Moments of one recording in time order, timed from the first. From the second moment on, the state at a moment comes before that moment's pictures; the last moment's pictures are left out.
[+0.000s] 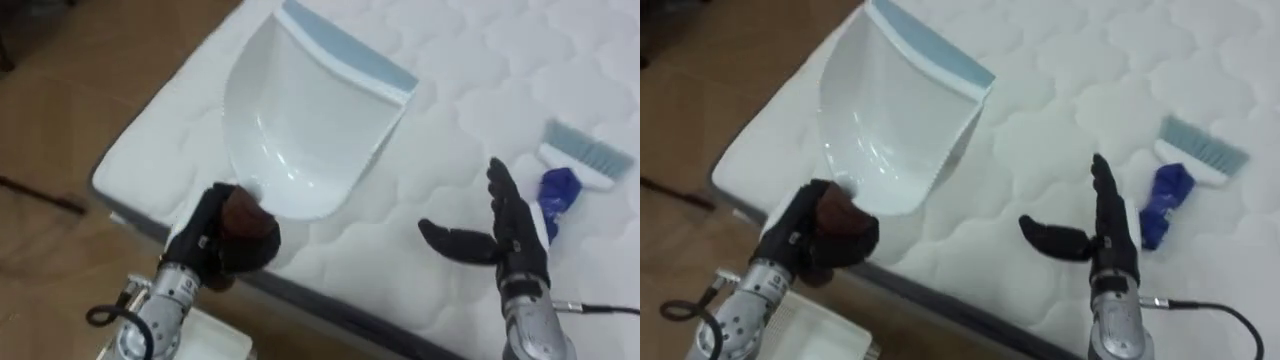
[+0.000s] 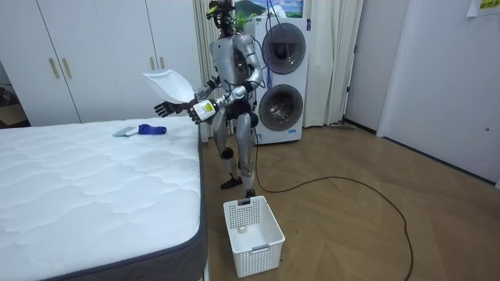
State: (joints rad) left arm 0.10 0.33 -0.23 0.21 0.08 -0.16 0.02; right arm 0.12 -0.31 0.18 0.29 0.19 -0.22 -0.31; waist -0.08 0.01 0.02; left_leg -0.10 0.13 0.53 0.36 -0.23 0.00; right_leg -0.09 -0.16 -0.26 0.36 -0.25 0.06
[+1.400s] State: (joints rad) left arm 0.23 0.29 -0.18 0.28 0.05 -0.15 0.04; right arm 0.21 -0.27 0.13 0.32 0.19 -0.18 -0.28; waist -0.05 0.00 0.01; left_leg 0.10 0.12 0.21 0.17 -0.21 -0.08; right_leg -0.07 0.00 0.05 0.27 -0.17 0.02
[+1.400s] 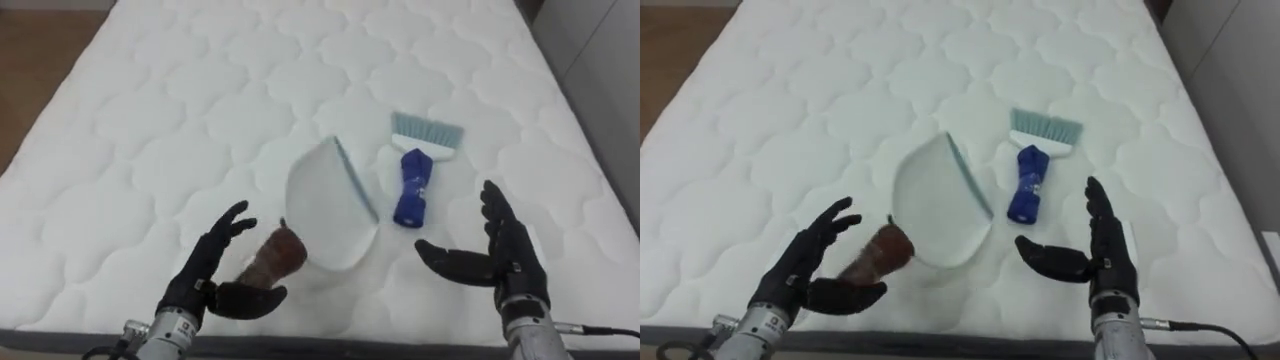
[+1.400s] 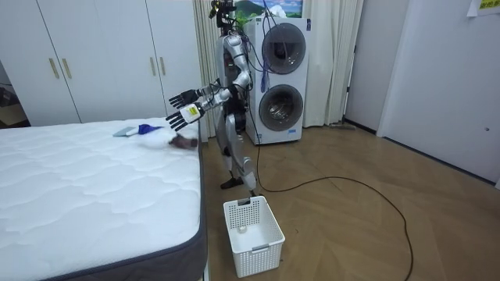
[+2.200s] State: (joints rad) left arm 0.30 0.25 0.02 0.70 -0.17 -0.20 0.26; right arm 0.28 -0.27 -0.06 0.73 0.38 -0.19 -0.48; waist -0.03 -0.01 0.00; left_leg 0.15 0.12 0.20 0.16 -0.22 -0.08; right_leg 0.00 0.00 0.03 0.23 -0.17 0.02
